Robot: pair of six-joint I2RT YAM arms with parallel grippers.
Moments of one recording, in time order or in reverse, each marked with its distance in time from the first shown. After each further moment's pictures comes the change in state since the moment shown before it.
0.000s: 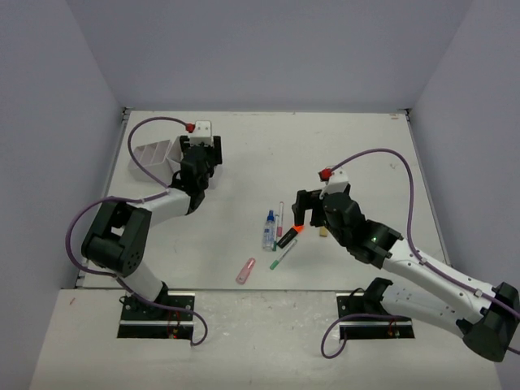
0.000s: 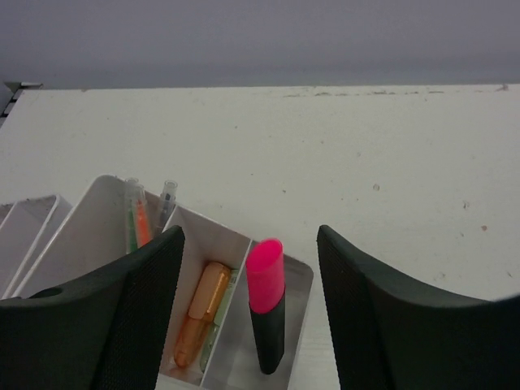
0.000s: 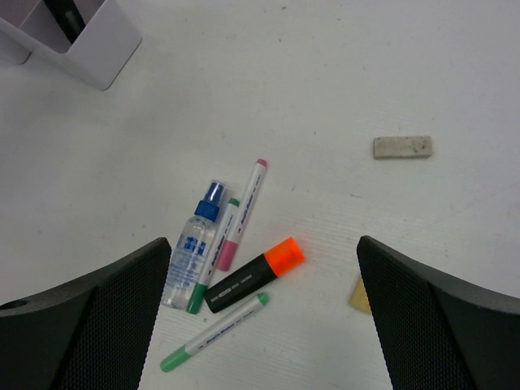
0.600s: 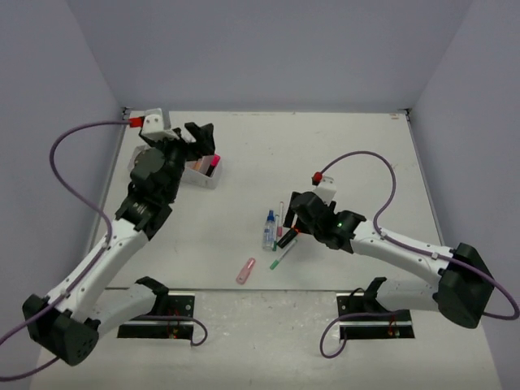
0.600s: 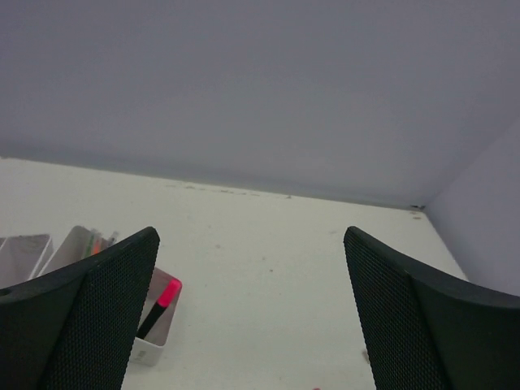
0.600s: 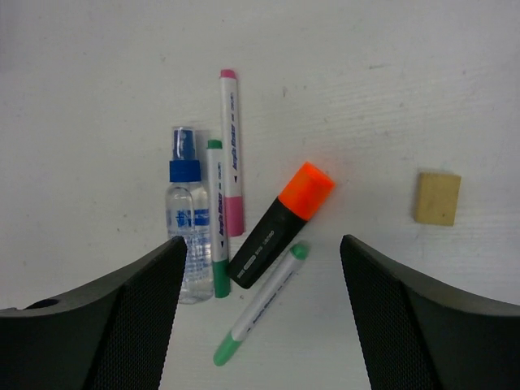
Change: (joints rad) left arm -0.087 -0.647 0.117 -0.530 0.085 -0.300; right arm 0.041 0.330 0.067 -0.147 0.039 0.525
